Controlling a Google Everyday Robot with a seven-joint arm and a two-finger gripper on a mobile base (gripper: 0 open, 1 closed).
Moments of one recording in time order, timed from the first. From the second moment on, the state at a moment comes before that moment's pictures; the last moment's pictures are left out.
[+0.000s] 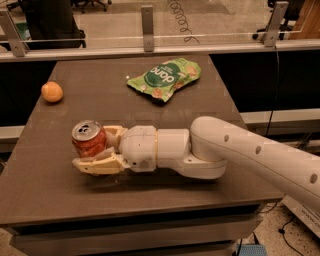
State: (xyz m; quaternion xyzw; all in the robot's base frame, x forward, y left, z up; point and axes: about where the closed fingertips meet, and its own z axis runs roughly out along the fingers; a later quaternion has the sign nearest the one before) arm 0.422 0.155 0.868 -0.51 0.50 0.48 0.51
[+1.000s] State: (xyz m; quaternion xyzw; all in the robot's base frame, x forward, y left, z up) arm 0.458 0.030 0.907 -0.47 0.55 0.41 0.56
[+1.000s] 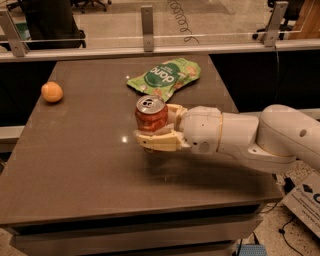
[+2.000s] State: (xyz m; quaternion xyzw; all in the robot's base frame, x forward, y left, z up) arm 0.525 -0.013 0.925 -0.48 0.56 0.36 0.57
